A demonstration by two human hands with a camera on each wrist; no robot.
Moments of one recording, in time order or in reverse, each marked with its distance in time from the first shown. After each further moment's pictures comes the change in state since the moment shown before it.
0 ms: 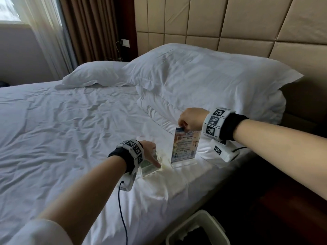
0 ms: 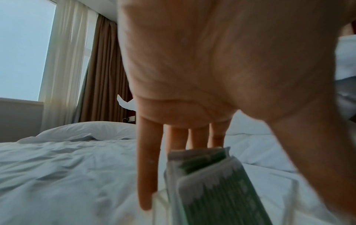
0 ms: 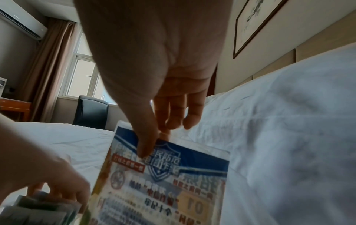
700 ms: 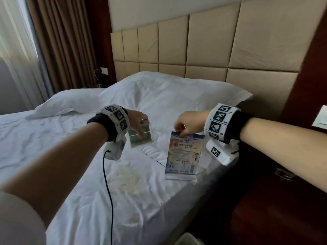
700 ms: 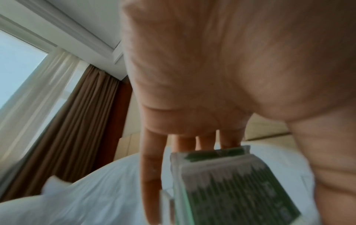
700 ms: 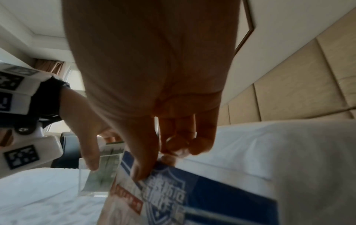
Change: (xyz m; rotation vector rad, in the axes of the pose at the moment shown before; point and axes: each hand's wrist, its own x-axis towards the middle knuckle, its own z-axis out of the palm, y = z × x) left_hand -0.026 0.066 -0.161 0.182 0.209 0.160; right_hand -0.089 0.051 -0.056 0.066 -0.007 0.018
